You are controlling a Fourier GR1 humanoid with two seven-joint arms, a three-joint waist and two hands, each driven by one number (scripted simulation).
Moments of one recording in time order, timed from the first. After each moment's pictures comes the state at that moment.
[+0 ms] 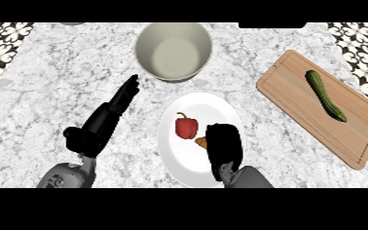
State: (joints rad) left arm -0.14 0.23 -0.27 -1.57 0.11 -0.02 0.04; right arm -0.26 -0.02 0.63 -1.40 1.09 0.43 0.80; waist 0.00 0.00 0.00
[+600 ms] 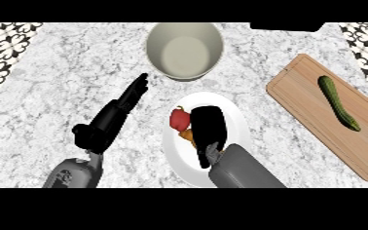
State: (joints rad) left arm -0.17 0.18 -0.26 -1.55 0.08 -0.09 0.04; right arm -0.48 -0.01 0.67 -1.25 0.97 0.30 0.78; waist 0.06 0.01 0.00
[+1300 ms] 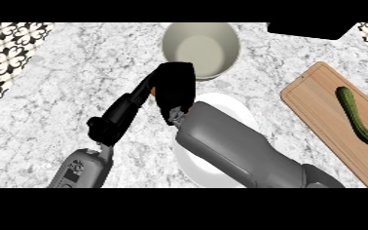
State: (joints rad) left arm -0.25 0.15 -0.29 -1.52 0.07 -0.11 0.05; right arm -0.99 0.00 0.78 -1.06 0.75 0.05 1.01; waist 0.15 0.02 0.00
